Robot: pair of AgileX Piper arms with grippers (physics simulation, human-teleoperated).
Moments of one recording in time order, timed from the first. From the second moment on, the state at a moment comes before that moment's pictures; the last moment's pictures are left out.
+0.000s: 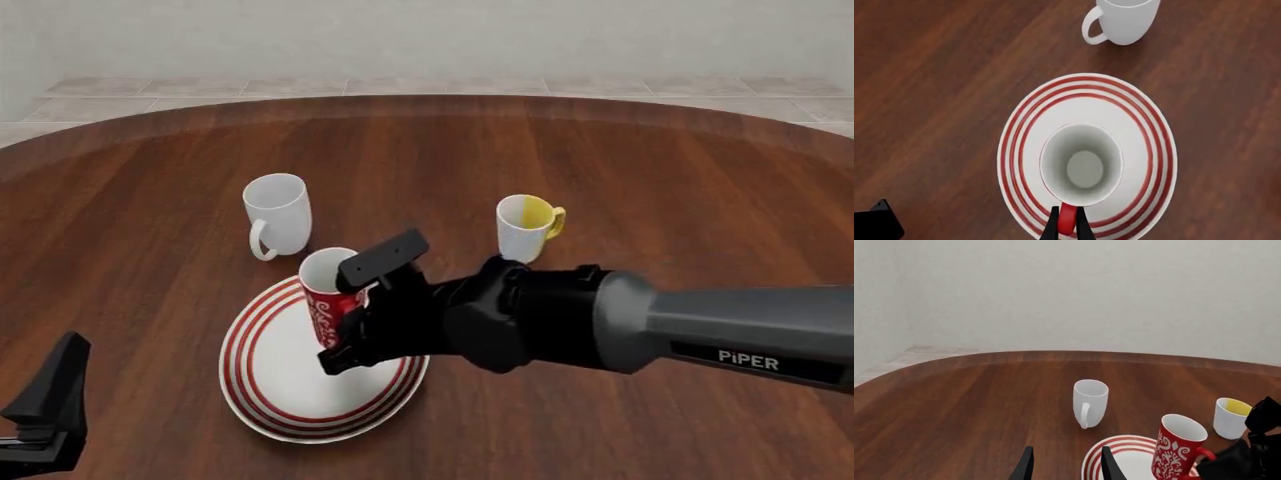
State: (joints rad) left arm 0.02 0.00 -0.03 -0.02 -0.05; right arm 0.93 1.74 -1.10 0.19 0.21
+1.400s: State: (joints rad) left arm 0.02 0.00 -0.04 0.00 -0.06; right arm 0.95 1.84 -1.12 0.17 0.23
